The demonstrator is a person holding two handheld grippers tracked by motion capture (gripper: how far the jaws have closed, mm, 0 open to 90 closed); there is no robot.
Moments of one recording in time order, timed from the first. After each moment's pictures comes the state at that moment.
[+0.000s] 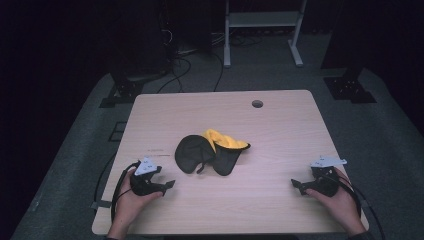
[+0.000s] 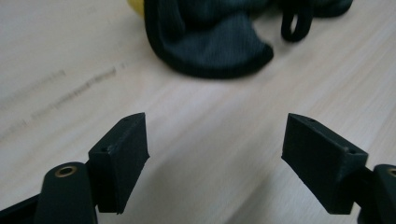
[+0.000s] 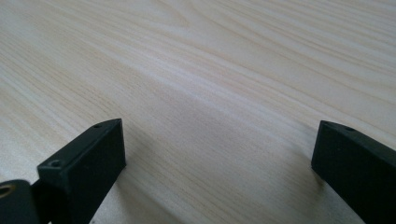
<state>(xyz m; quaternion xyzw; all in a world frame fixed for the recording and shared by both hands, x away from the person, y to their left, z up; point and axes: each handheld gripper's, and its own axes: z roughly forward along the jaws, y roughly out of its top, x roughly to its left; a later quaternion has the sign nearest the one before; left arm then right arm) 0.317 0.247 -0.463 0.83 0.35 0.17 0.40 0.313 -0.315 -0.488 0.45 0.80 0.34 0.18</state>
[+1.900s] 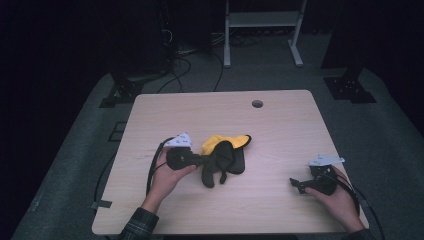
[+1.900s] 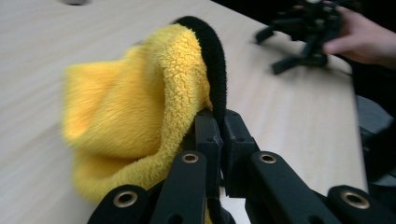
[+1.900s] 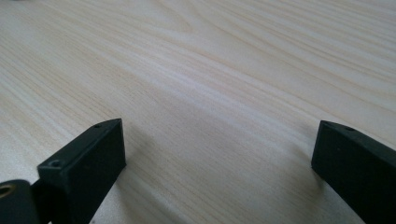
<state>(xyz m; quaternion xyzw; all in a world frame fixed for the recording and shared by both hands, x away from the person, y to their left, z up) 0.354 0.129 -0.410 0.84 0.23 0.00 0.50 0.318 -0.312 -0.488 0.44 0.81 0.34 0.18</state>
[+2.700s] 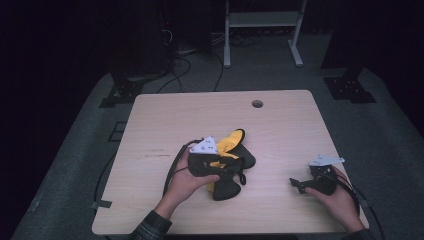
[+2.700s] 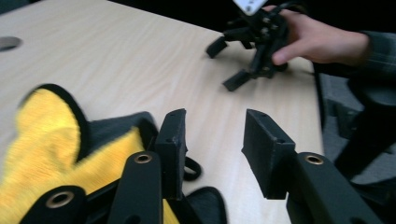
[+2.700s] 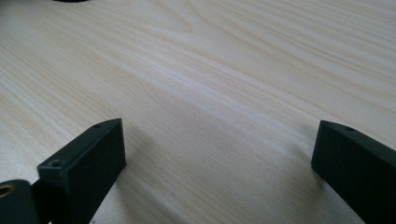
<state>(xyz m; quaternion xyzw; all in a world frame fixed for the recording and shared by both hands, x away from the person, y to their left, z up) 0.335 0.075 -0.382 0.85 0.16 0.03 0.50 0.318 -0.312 -0.488 0.44 0.81 0.34 0.18</state>
